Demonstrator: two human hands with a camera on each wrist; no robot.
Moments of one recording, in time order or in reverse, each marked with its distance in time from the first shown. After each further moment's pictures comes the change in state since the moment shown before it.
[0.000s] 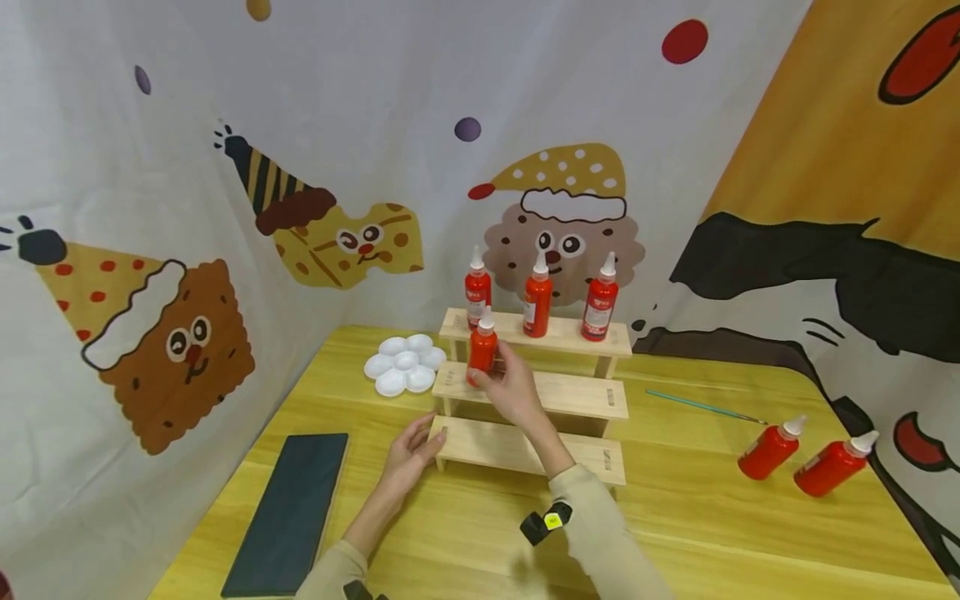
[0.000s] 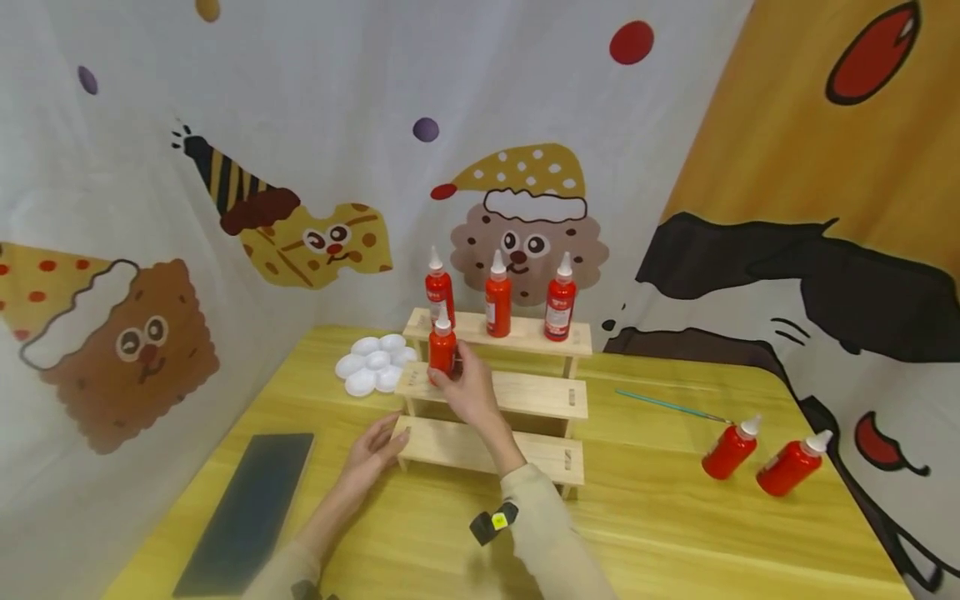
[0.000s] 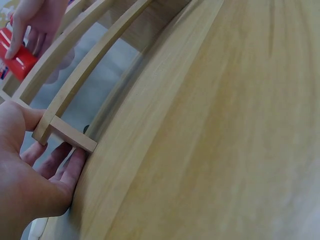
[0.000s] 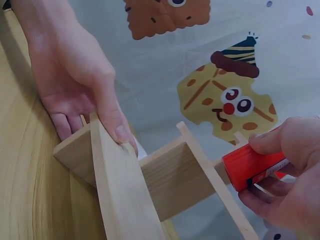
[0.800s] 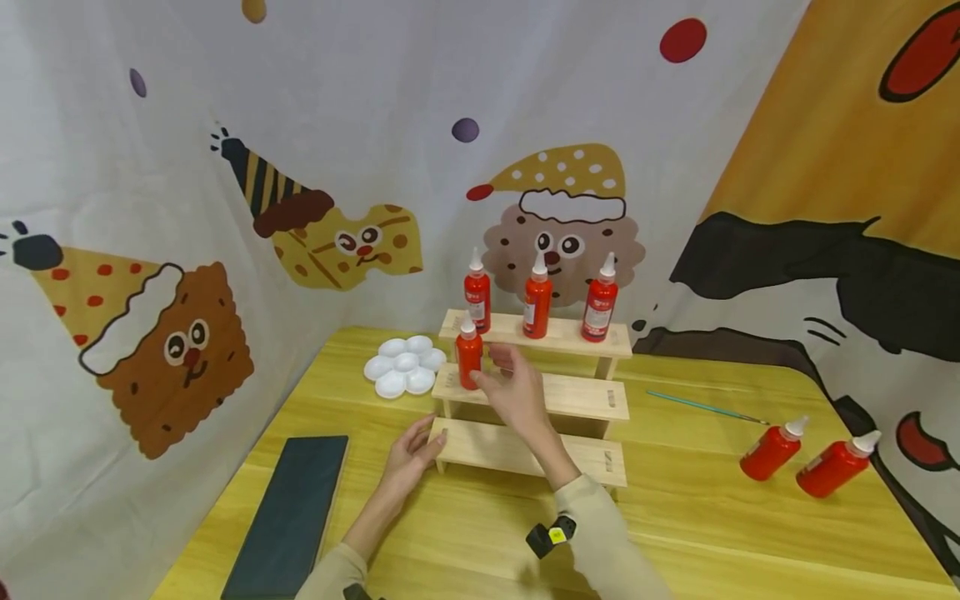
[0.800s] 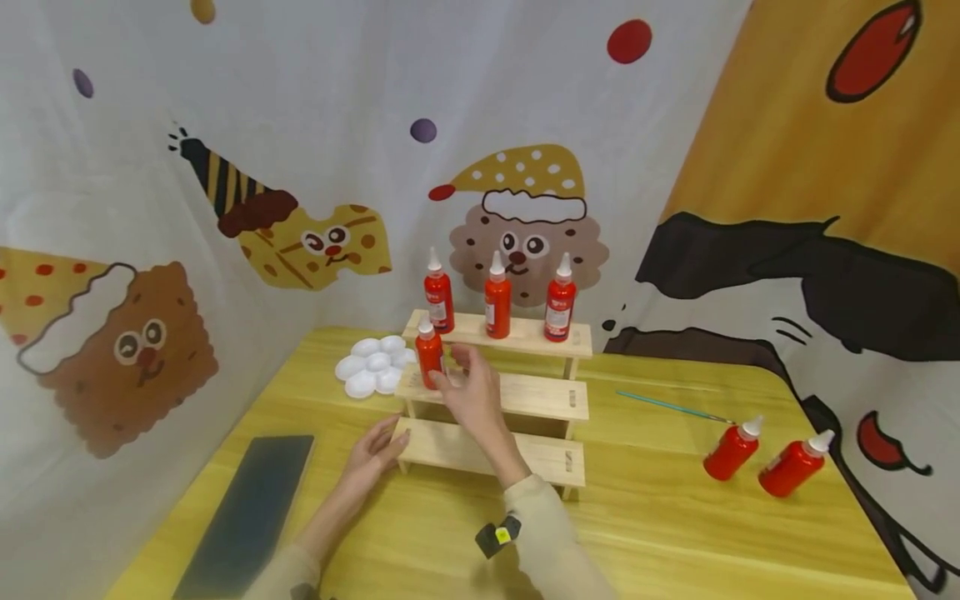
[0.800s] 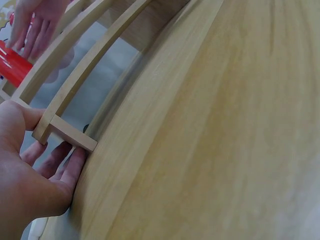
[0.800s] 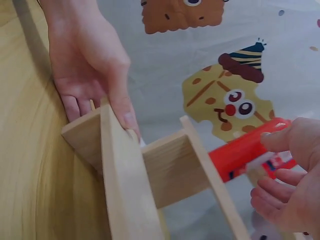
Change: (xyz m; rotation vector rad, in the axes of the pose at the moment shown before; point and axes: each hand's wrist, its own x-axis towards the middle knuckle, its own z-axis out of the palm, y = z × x) left_hand 0.001 -0.002 0.000 -0.005 0.000 0.006; right_hand -0.011 -0.006 -0.003 -0.080 0.130 0.004
